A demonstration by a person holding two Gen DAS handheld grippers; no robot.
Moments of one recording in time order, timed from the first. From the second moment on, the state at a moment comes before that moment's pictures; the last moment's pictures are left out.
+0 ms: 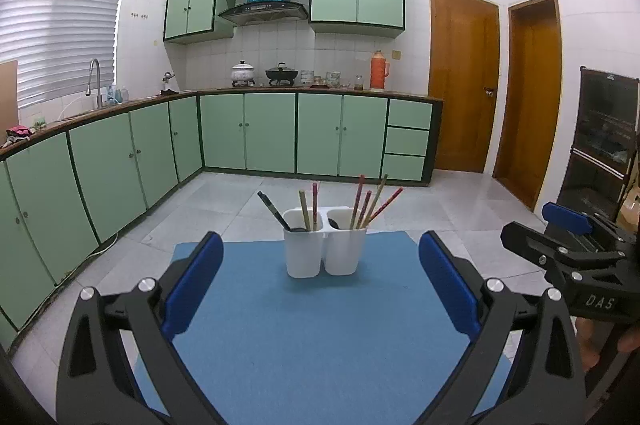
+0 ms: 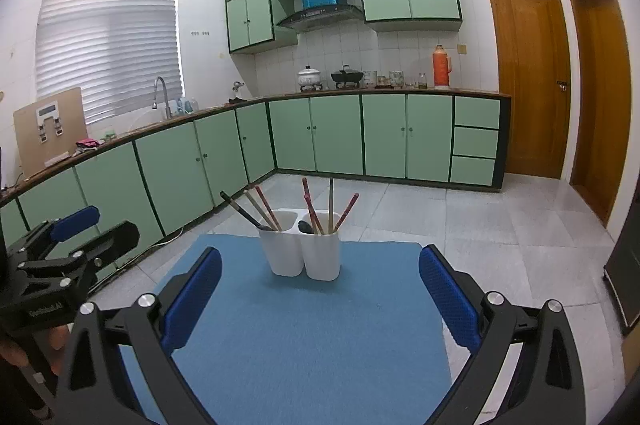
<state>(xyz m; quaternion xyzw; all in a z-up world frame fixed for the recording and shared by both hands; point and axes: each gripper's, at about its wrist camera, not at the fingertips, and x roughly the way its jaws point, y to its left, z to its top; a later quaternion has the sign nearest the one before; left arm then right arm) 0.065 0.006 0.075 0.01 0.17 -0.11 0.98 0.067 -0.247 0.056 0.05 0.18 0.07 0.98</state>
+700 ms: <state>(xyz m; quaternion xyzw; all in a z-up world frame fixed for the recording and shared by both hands) 0.051 0.010 0.076 0.00 0.16 -0.11 0.98 0.043 -0.236 0.063 0.03 0.17 0.08 0.98</state>
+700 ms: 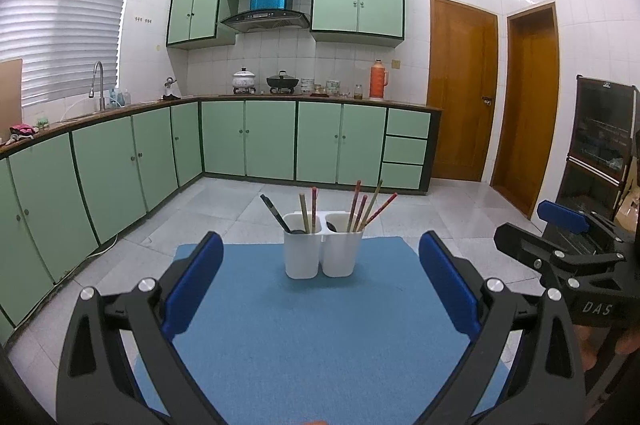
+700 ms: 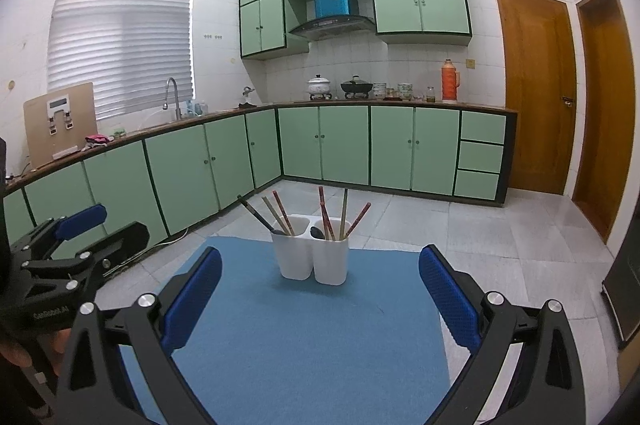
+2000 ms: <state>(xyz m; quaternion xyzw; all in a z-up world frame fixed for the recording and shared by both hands) 0.051 0.010 0.074 0.00 0.16 -0.11 0.98 0.041 -0.230 0.063 0.03 0.16 0.09 0.98</state>
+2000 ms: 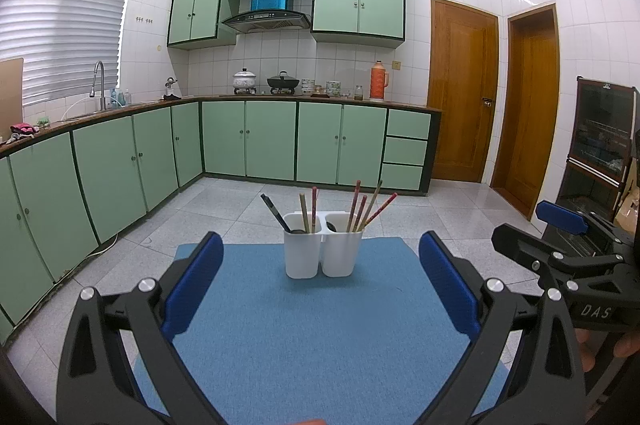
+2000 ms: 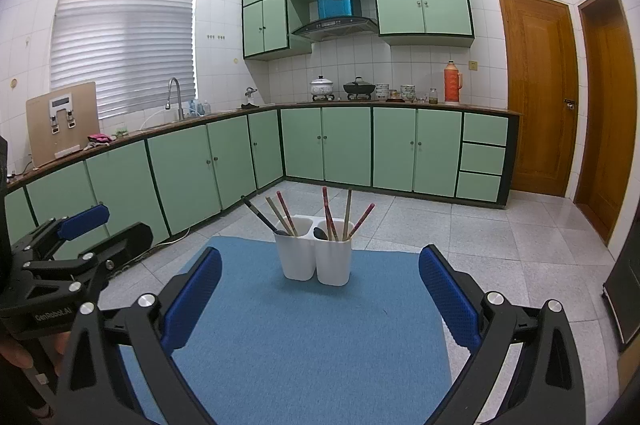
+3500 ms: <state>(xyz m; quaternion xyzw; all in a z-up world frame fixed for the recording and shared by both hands) 0.049 0.009 0.075 0.00 0.16 -0.11 0.98 0.042 -0.227 0.064 0.03 0.17 0.09 0.98</state>
